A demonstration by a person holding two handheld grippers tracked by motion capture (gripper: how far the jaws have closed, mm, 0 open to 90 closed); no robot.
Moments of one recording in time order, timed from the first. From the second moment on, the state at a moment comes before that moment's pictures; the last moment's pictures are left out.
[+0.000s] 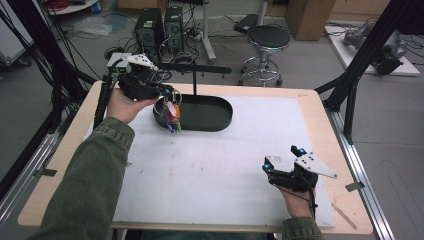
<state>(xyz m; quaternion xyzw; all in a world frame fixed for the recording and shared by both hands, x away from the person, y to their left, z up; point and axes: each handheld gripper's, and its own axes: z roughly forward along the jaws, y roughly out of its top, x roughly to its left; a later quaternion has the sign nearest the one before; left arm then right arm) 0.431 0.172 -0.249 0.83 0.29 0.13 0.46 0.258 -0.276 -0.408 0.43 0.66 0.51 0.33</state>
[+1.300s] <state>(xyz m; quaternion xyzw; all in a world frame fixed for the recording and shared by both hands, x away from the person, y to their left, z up) 0.513 0.159 -0.274 0.76 0.37 0.15 0.51 0.256 -0.283 -0.411 0.44 0.66 0.50 0.34</state>
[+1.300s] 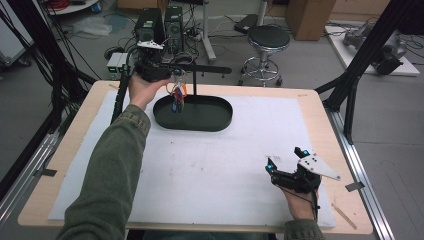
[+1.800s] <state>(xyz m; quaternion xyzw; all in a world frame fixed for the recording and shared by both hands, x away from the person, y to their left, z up) 0.533 0.148 -0.284 0.76 0.39 0.18 0.49 0.255 -0.286 -0.411 0.44 0.66 0.51 0.33</state>
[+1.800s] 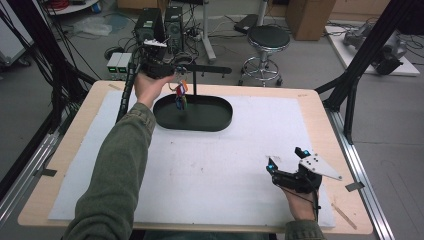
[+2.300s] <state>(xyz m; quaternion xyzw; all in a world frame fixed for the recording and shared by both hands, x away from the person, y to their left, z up) 0.522 0.145 -0.276 0.74 0.41 0.23 0.48 0.256 -0.286 -0.411 0.44 0.66 0.51 0.33</state>
